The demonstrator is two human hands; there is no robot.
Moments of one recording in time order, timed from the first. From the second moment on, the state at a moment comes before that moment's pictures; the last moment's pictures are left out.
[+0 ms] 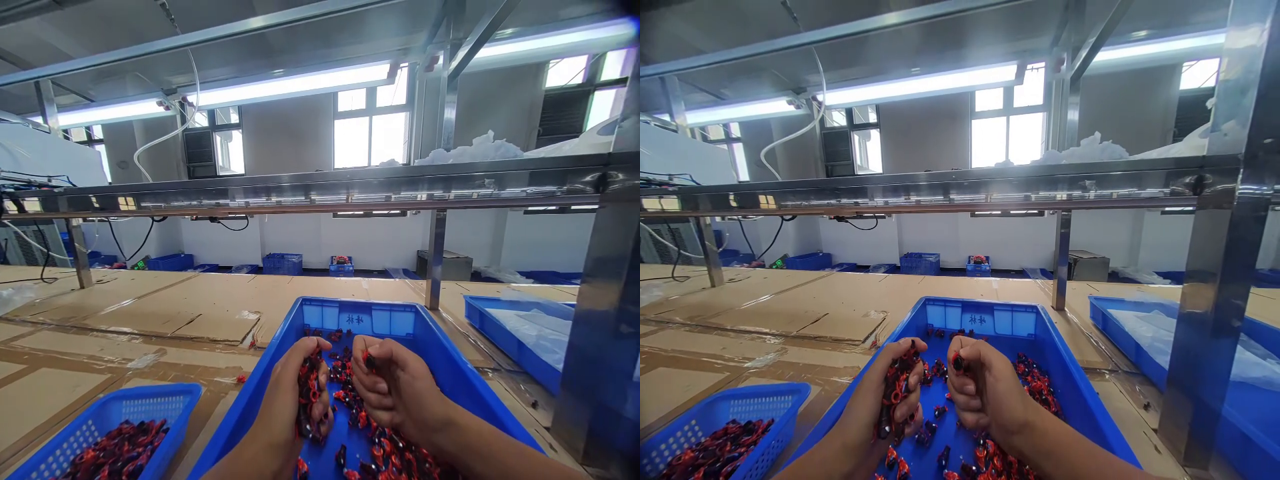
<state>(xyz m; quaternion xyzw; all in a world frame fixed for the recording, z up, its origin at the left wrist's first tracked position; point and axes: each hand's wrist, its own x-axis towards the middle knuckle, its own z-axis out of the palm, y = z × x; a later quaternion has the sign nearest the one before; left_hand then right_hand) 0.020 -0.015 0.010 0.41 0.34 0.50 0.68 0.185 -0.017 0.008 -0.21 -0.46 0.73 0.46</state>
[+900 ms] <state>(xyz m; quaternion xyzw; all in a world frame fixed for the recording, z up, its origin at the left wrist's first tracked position) 0.027 -0.021 -0.006 0.45 0.40 0.40 0.69 0.180 -0.027 0.013 -0.42 -0.77 0.18 0.44</state>
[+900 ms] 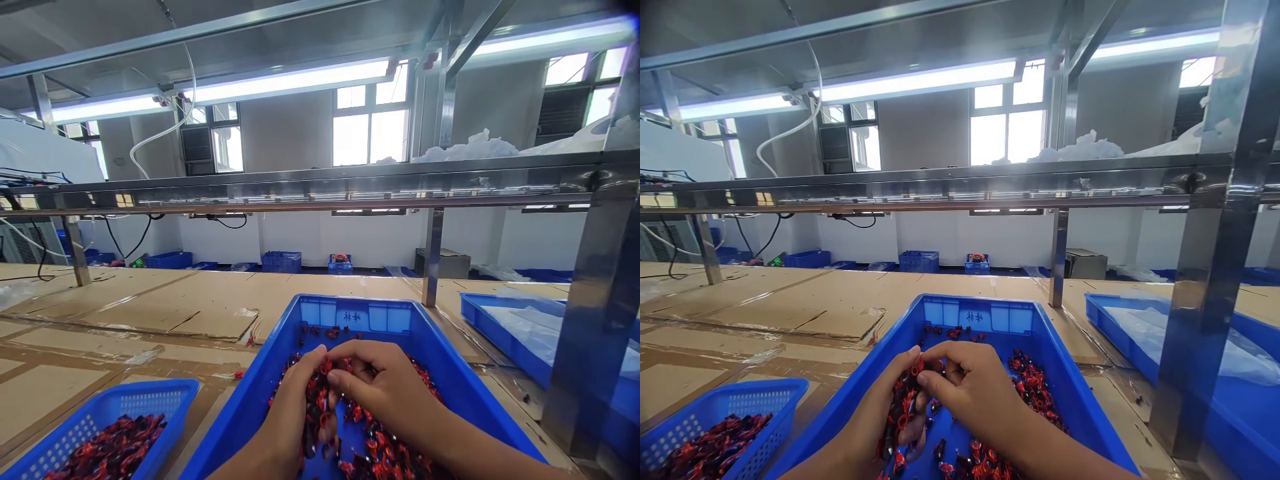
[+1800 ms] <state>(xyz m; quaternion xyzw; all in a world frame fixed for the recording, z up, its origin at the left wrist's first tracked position) 0.028 -0.019 0.004 0.38 0.43 0.38 0.73 0.185 -0.019 0.010 -0.41 -0.73 0.34 0.44</state>
